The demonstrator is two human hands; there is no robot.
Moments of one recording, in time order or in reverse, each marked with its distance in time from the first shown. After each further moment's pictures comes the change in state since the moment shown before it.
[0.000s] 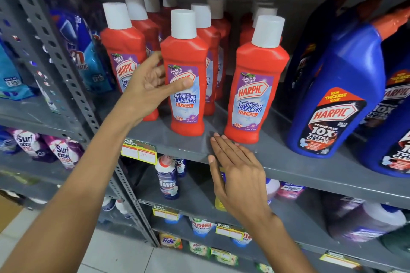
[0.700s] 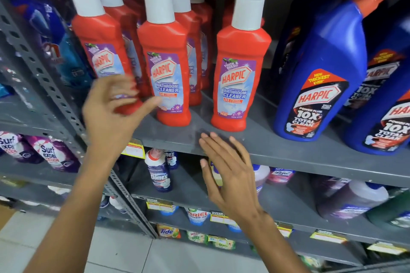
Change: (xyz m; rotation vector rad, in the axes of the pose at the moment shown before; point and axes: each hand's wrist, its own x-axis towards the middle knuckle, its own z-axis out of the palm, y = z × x) left_hand -0.066 -0.034 0.004 0.248 0.438 0.048; right_hand -0.029 0.007 0.001 0.240 0.109 -0.050
